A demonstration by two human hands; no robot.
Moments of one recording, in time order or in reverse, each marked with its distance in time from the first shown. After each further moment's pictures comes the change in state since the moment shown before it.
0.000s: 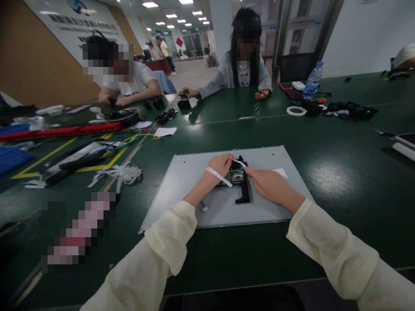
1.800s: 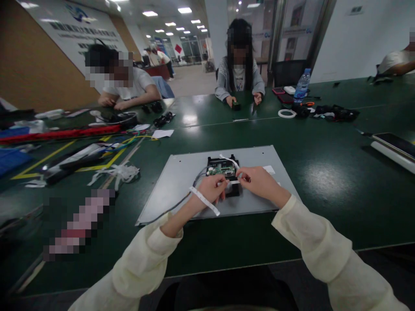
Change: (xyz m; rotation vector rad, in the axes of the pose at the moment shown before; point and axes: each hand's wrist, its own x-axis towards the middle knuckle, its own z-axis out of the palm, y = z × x) left_hand -0.081 0.035 -0.010 -0.300 -0.231 -0.038; right_hand -0.004 -0.016 -0.022 0.315 0.081 0.087
